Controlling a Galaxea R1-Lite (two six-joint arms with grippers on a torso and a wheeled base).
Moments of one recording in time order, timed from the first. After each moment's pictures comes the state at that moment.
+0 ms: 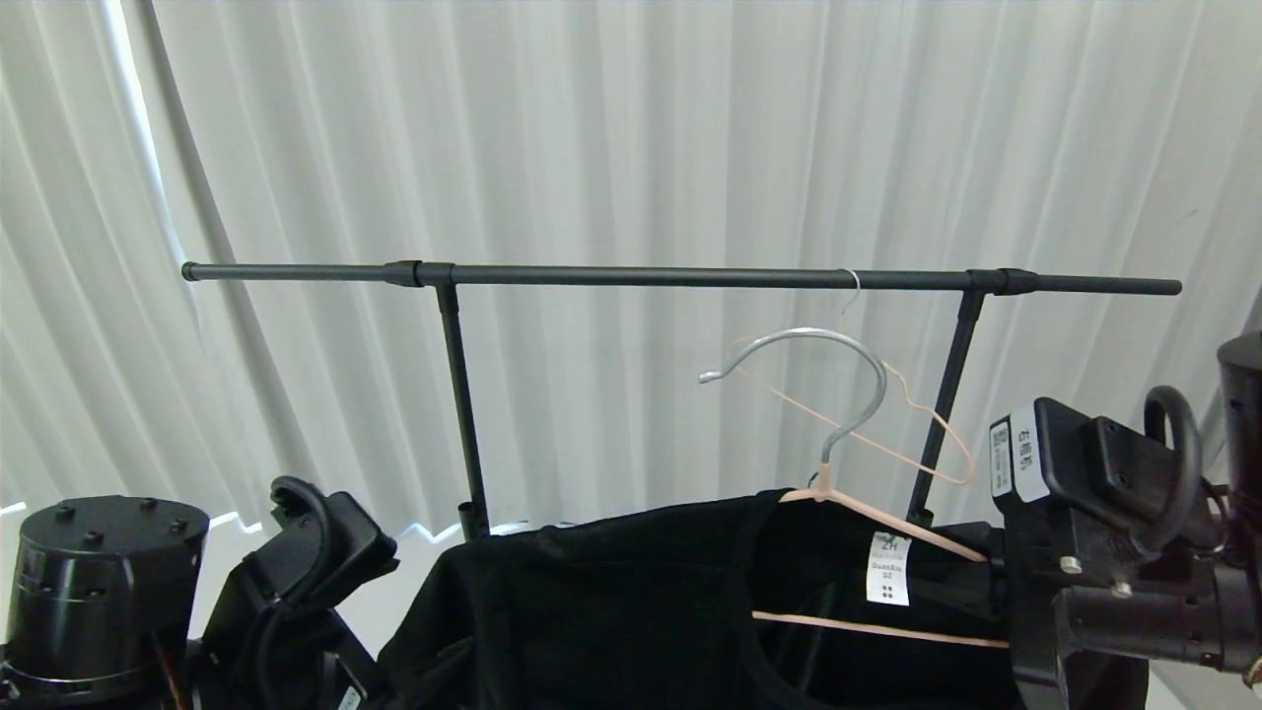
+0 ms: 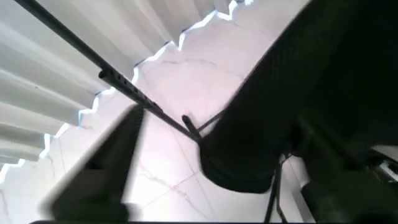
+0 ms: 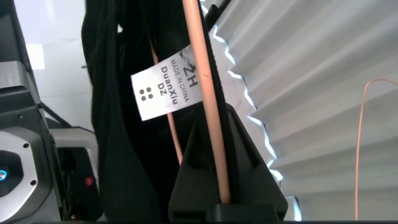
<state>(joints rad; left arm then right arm) -0.41 1.29 -0.33 -0.36 -0.09 0.35 0.83 1.32 -0.75 -0.13 0.24 -0.40</state>
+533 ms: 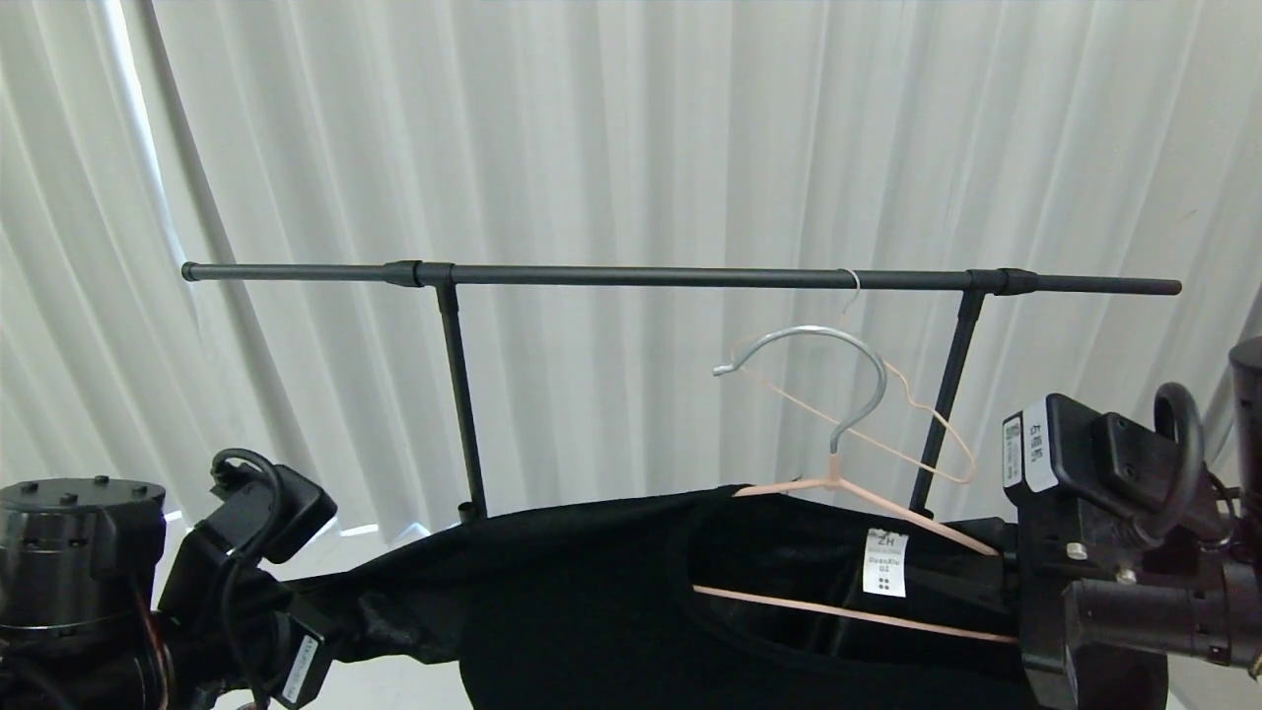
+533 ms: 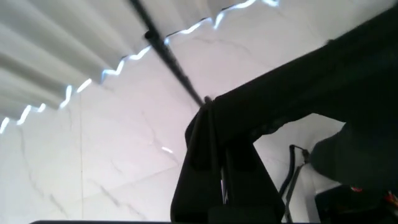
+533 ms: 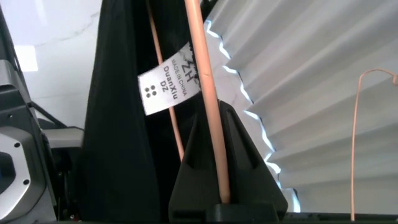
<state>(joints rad) -0.16 1.32 -0.33 -0.36 -0.08 0.35 0.79 1.30 -0.73 -0.13 0.23 -0.40</state>
